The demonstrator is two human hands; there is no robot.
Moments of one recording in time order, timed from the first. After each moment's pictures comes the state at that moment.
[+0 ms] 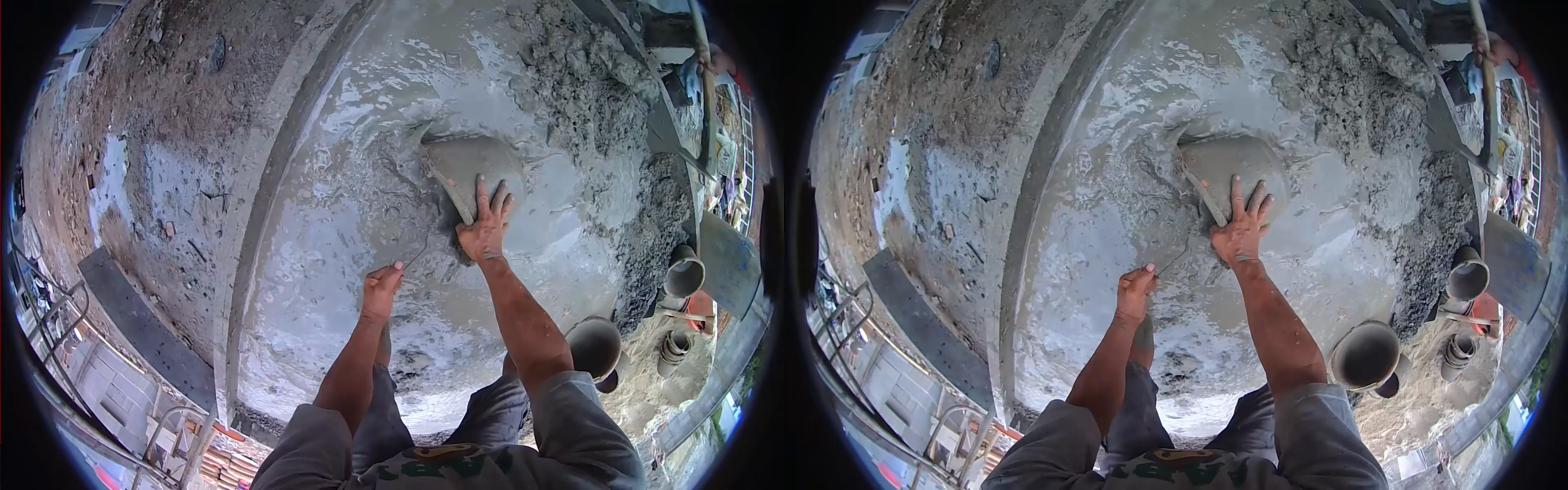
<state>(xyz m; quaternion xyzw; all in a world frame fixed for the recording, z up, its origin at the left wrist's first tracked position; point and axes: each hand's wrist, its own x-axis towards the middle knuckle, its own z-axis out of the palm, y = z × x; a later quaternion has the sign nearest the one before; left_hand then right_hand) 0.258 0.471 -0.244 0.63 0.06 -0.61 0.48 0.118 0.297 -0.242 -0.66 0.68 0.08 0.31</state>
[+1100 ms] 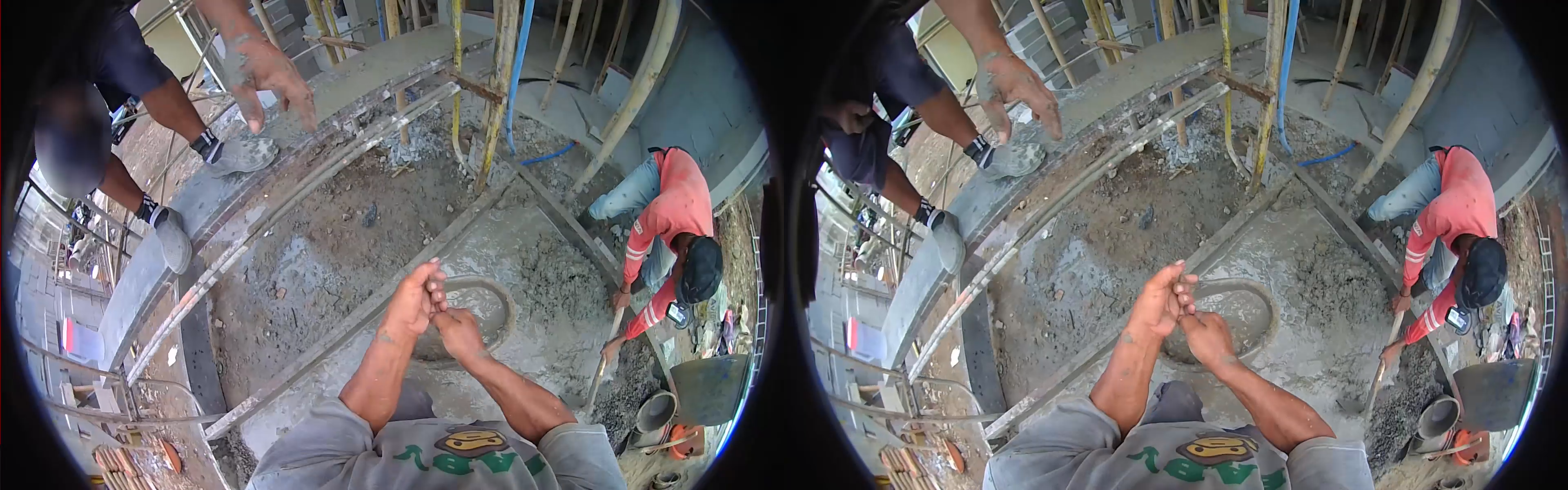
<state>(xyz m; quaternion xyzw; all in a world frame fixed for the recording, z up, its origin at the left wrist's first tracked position) 0.344 0.395 0.328 0.44 0.01 -0.58 0.68 0.222 0.367 0.316 -0.70 0.42 -0.10 0.57</state>
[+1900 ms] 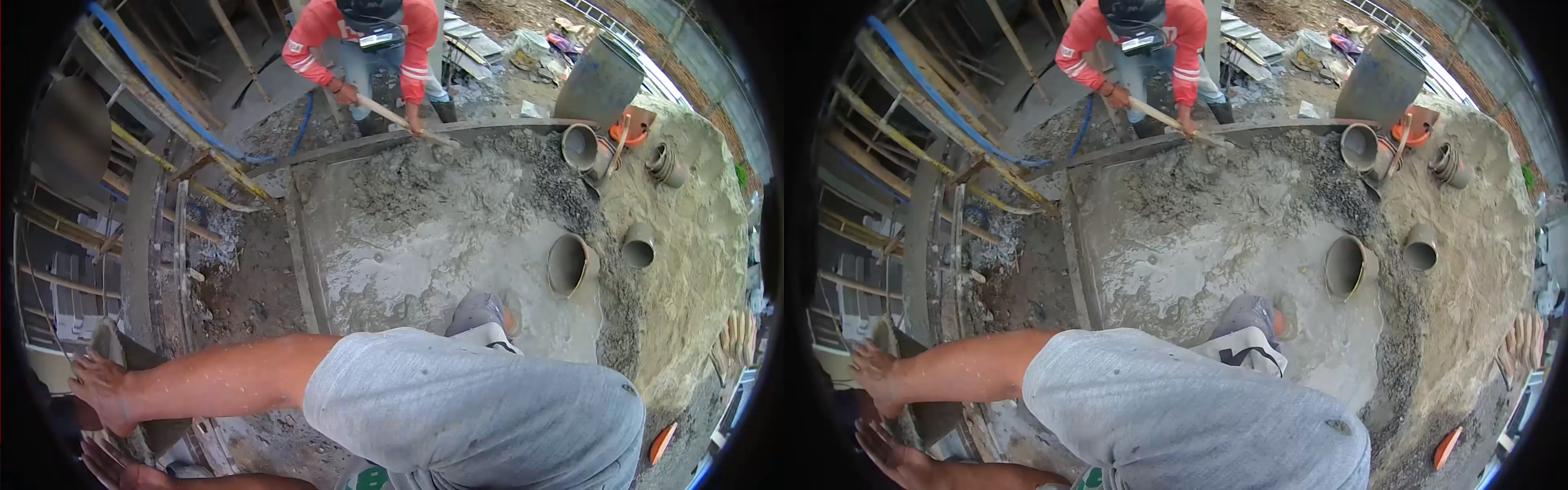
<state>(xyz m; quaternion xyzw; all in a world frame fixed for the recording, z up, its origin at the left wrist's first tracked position) 0.487 0.539 0.582 0.42 -0.56 0.08 0.71 0.438 0.401 0.569 -0.81 0.04 -0.51 0.29</state>
